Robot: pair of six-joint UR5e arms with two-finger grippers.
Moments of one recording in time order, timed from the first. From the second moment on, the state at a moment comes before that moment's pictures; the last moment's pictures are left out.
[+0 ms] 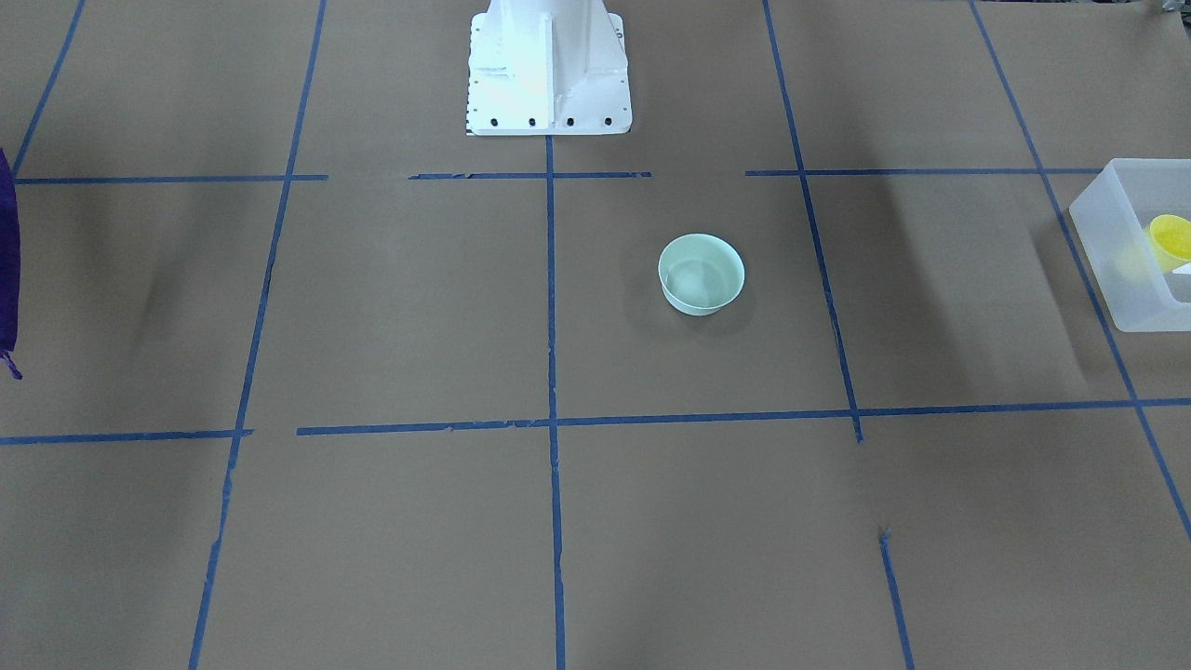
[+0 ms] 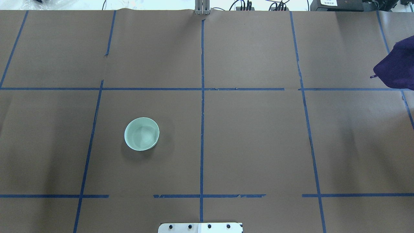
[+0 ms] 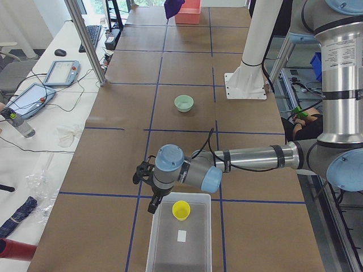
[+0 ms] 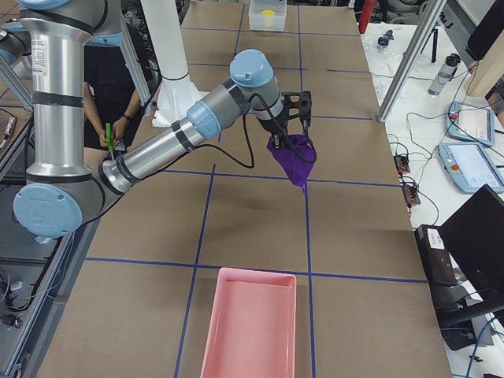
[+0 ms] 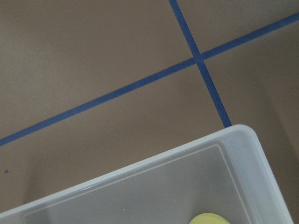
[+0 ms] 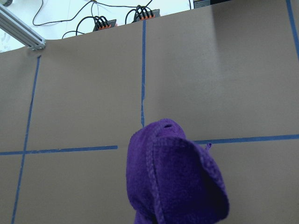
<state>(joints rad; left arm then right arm) -1.55 -1.46 -1.65 -1.92 -2.25 0.07 1.51 -1.64 2.20 -1.46 2.47 0.61</state>
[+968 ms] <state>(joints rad) -1.33 -1.66 -1.85 -1.87 -2.36 -0.57 1.77 -1.74 1.95 -1.60 2.26 -0.24</state>
